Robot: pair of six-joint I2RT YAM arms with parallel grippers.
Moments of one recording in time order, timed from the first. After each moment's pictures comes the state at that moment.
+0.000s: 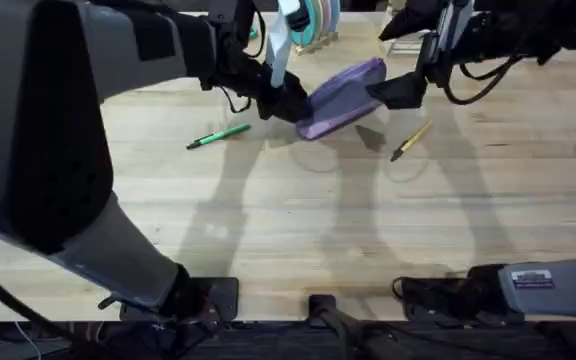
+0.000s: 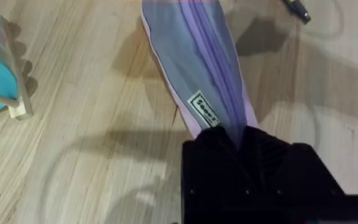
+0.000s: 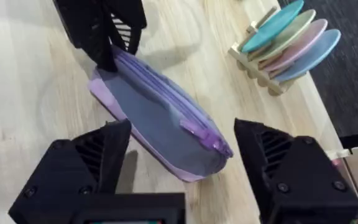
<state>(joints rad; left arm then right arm) -0.25 1.83 1.16 -0.45 0.76 0.89 0.02 1.58 1.20 -0.56 -0.74 -1.08</state>
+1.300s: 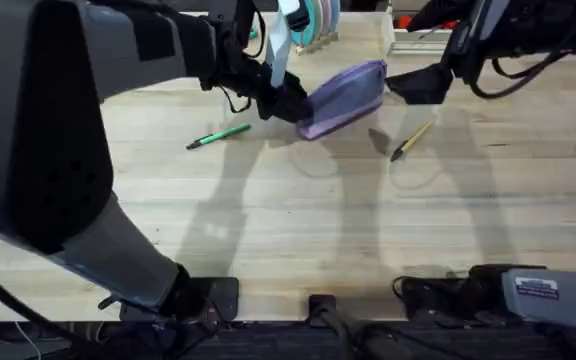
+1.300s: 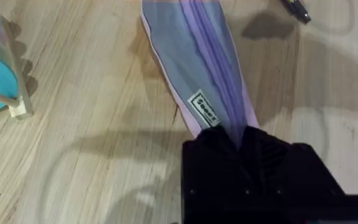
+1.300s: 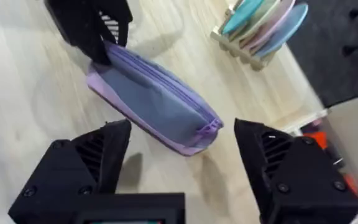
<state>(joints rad) -0.25 1.83 1.16 -0.45 0.77 0.89 -0.03 1.46 1.20 -0.65 -0.68 -1.00</state>
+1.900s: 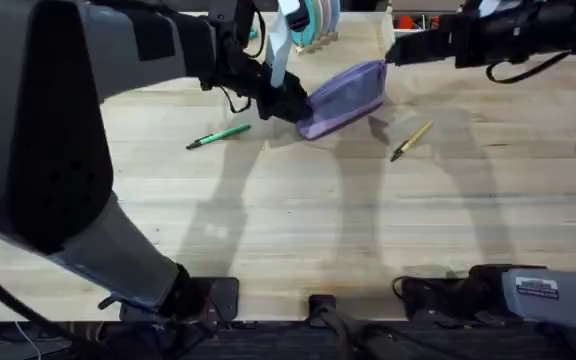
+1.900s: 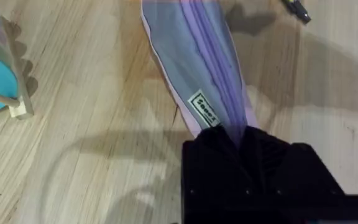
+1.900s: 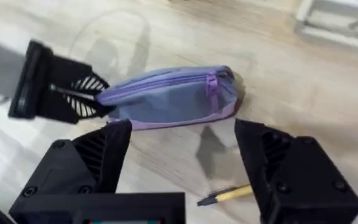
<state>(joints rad) -0.25 1.83 1.16 -0.45 0.77 0.89 -0.03 1.46 1.20 -0.65 -0.52 -0.12</state>
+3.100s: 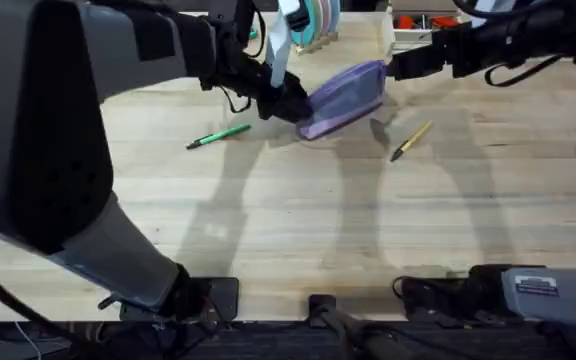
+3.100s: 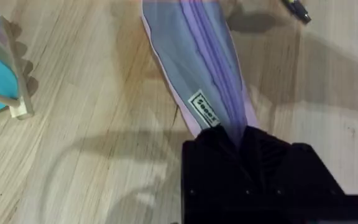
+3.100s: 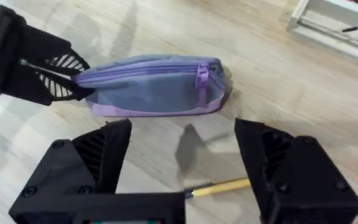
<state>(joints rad) -0.25 1.83 1.16 -0.45 0.77 0.89 -0.03 1.48 1.20 -0.68 -0.48 -0.27</state>
